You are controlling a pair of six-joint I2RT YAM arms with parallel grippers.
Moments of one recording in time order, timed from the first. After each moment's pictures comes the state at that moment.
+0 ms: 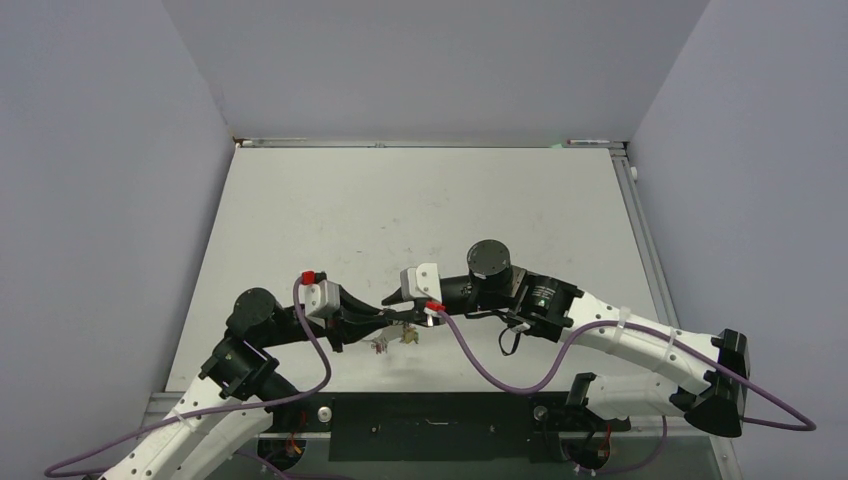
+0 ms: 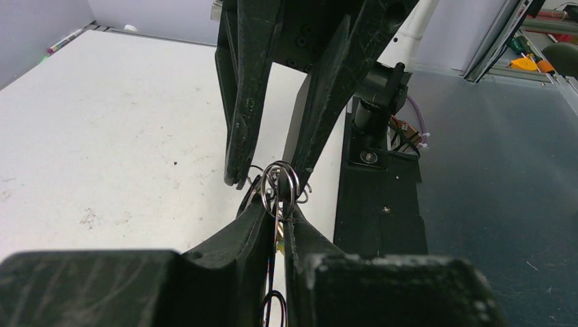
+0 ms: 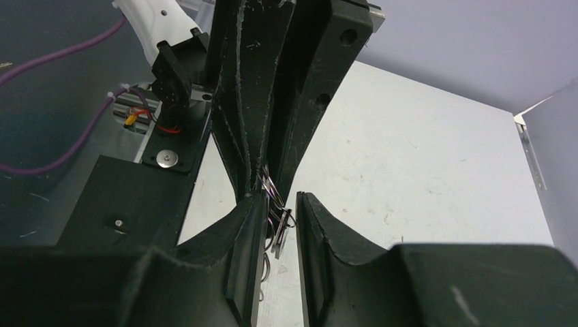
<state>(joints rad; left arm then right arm) -0.65 0.45 0.50 -0.01 0.74 -0.12 1.09 1.16 1.03 -0.09 -0.53 -0.41</state>
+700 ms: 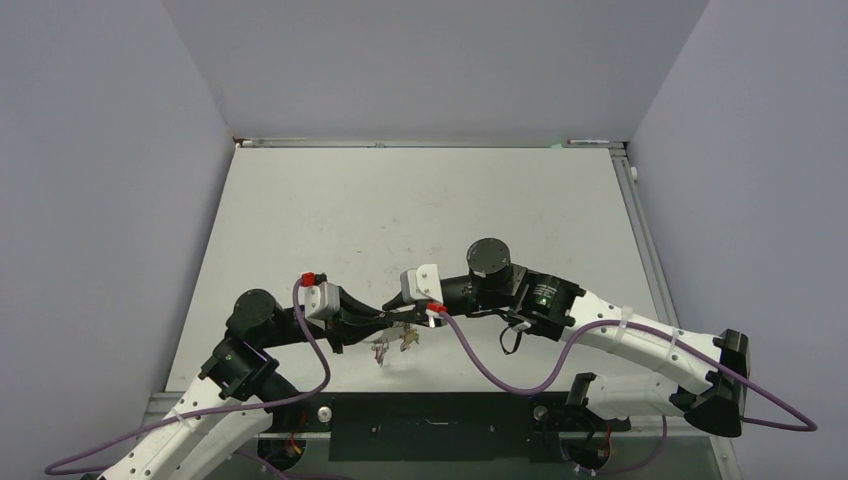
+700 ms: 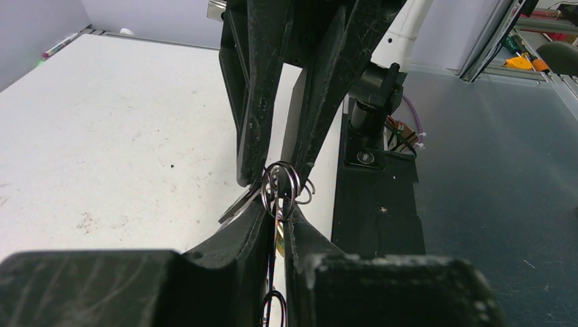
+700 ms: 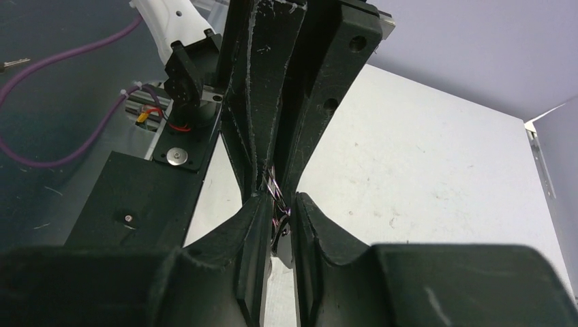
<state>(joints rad) -0.66 0.45 0.50 0.00 0.74 -0.12 1.09 1.16 1.05 -0.12 -0.57 -0.42</state>
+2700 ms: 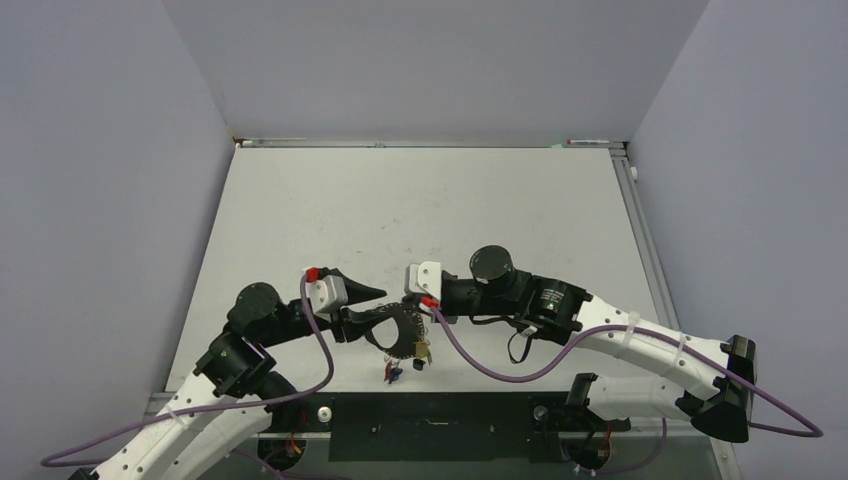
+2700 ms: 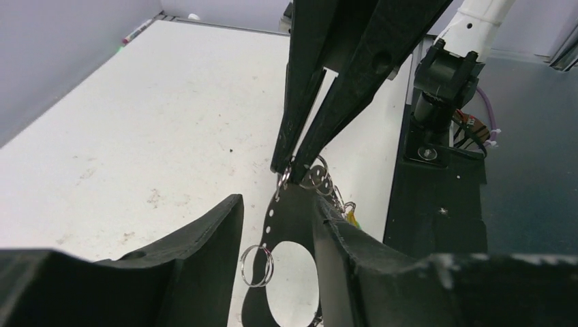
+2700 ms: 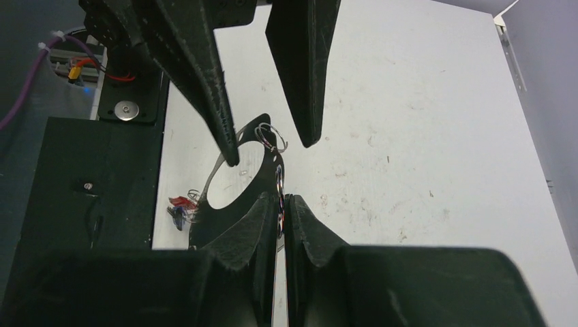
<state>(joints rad) -0.69 0.48 0.56 -0.11 0.55 0.01 1.09 1.11 1.01 -0.23 -0.34 -0.41</state>
